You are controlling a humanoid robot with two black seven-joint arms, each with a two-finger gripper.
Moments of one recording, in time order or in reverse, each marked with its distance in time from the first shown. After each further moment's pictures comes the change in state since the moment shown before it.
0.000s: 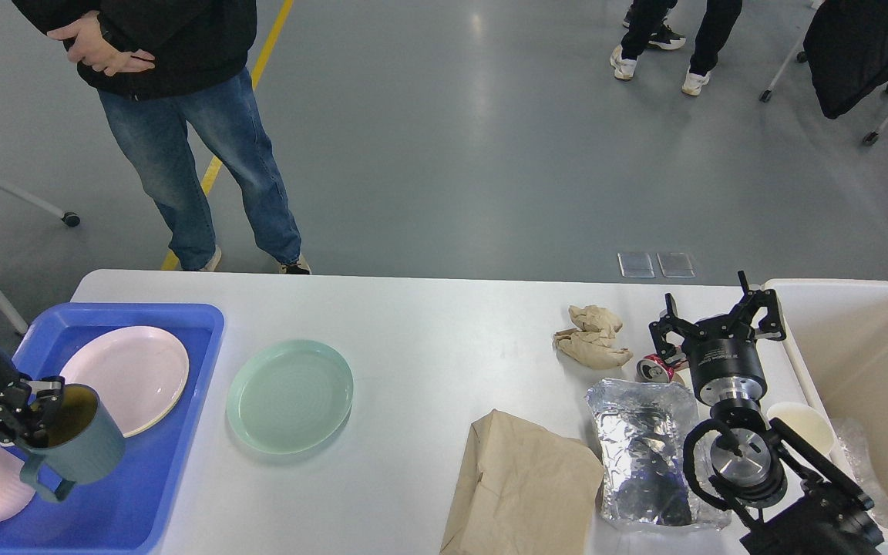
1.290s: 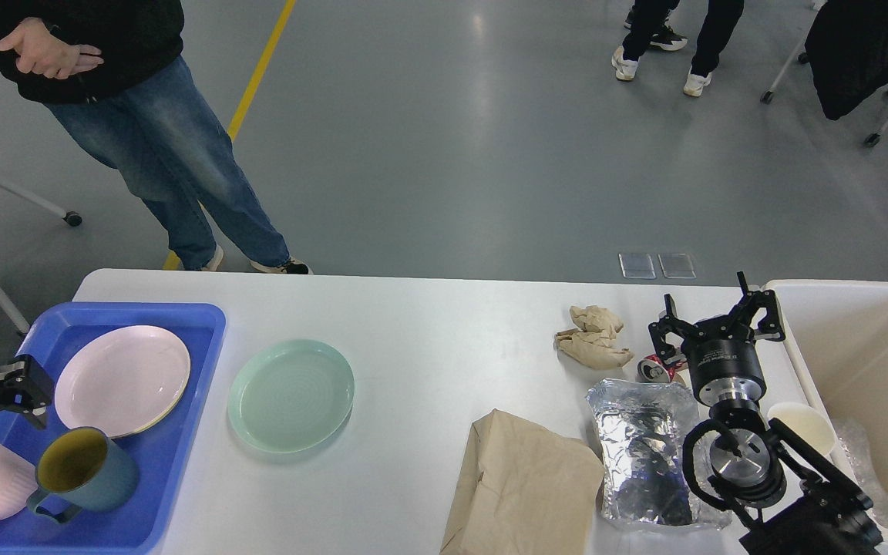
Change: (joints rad) left arm -0.230 0.063 0.150 -0.205 0.056 0.081 -0.009; right arm 0.000 0.002 0.000 -0.002 0.000 0.000 0.000
